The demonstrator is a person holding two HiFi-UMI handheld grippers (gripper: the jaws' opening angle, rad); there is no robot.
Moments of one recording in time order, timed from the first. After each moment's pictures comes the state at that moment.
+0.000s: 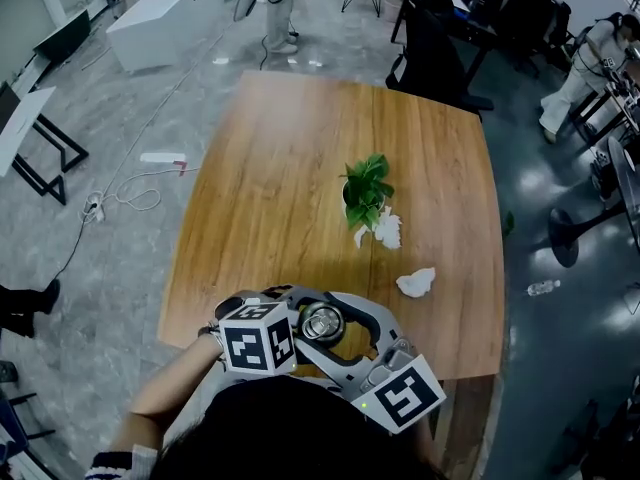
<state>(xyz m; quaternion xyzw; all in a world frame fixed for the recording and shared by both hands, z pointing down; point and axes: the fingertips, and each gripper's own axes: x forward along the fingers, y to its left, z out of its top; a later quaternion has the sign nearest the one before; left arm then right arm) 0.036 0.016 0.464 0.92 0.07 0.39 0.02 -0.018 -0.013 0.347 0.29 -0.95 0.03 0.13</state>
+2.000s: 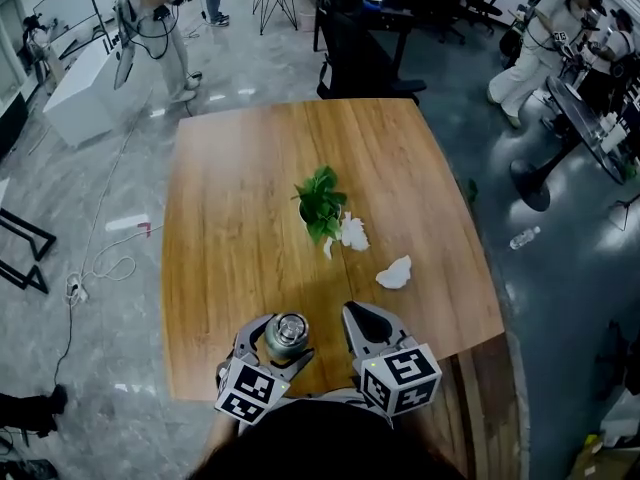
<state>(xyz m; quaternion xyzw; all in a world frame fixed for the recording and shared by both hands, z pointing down) -0.011 -0.027 0.486 0.93 -0.22 0.29 0.08 0.079 -0.041 0.411 0.58 -0.78 0.23 0.11</state>
